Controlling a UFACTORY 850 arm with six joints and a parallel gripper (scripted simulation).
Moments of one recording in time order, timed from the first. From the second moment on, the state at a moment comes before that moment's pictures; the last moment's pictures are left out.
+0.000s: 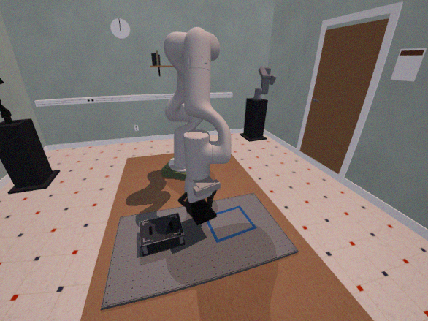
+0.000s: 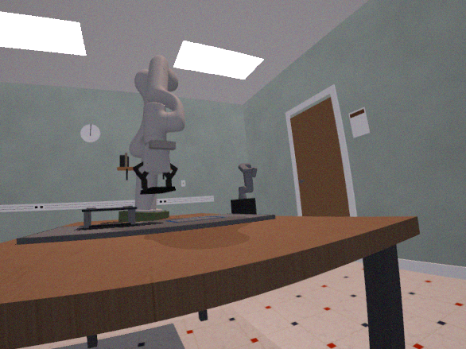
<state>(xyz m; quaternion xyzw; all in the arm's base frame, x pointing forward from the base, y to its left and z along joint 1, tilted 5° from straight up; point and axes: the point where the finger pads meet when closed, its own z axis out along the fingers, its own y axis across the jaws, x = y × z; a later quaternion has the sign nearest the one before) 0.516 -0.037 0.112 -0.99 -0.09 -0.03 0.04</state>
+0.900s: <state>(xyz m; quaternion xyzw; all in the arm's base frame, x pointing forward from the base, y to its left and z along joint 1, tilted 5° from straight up) 0.514 -0.119 0.123 -0.95 0.31 -0.01 0.05</state>
